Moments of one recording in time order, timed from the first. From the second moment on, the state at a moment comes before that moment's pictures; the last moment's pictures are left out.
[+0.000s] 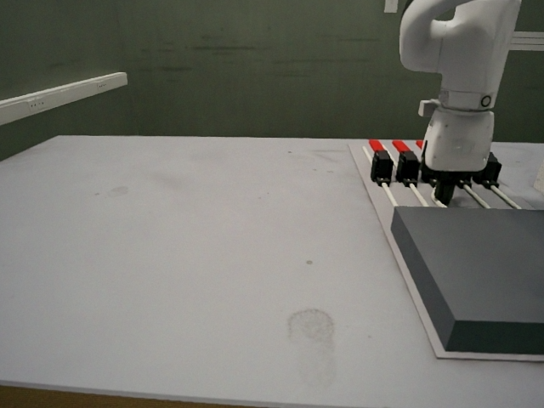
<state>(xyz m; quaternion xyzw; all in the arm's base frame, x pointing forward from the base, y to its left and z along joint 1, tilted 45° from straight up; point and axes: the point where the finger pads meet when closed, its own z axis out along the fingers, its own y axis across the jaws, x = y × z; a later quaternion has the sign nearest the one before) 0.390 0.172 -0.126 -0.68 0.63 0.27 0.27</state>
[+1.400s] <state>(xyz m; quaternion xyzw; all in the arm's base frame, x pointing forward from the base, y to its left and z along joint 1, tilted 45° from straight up) 0.359 0.170 -0.127 -0.68 0.63 0.27 0.27</state>
